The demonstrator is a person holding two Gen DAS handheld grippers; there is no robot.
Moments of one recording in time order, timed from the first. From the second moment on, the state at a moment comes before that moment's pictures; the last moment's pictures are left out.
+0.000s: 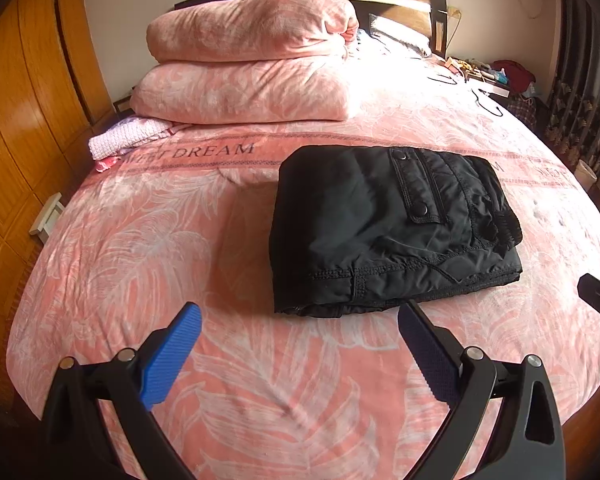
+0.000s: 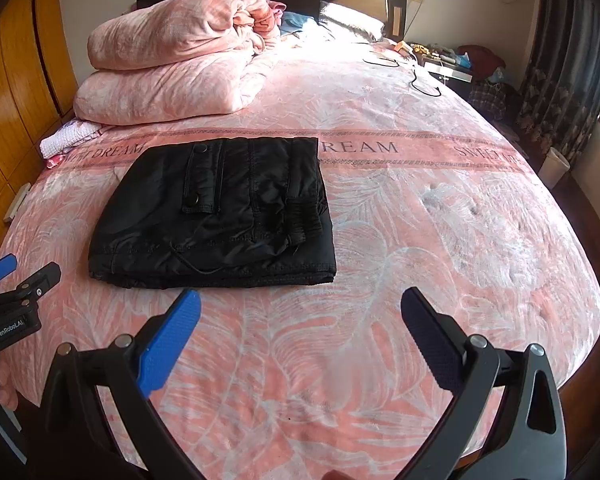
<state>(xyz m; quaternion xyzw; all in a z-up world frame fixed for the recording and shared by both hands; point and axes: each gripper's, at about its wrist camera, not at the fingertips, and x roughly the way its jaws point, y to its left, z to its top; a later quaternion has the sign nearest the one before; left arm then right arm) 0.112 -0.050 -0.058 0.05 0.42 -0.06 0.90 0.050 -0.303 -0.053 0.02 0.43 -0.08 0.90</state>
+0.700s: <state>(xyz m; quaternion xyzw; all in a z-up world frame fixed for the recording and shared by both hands) 0.113 -0.052 -0.063 0.05 0.43 -0.06 0.90 0.053 -0.303 -0.060 0.02 0.43 -0.08 0.90</state>
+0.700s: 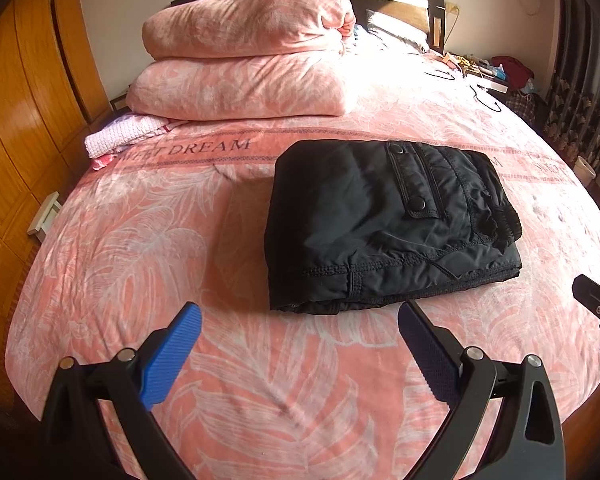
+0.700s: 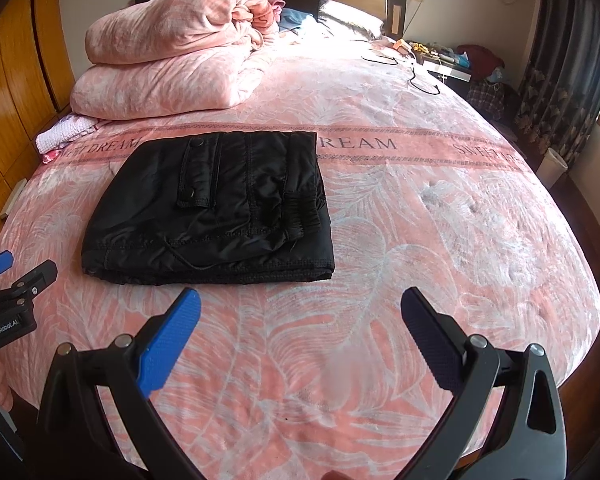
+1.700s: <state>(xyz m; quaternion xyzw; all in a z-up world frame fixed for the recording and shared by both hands) 0.115 -0.052 -0.064 0.05 0.42 -0.06 0.90 0.058 -0.305 -0.061 0.02 0.44 -0.08 0.90</state>
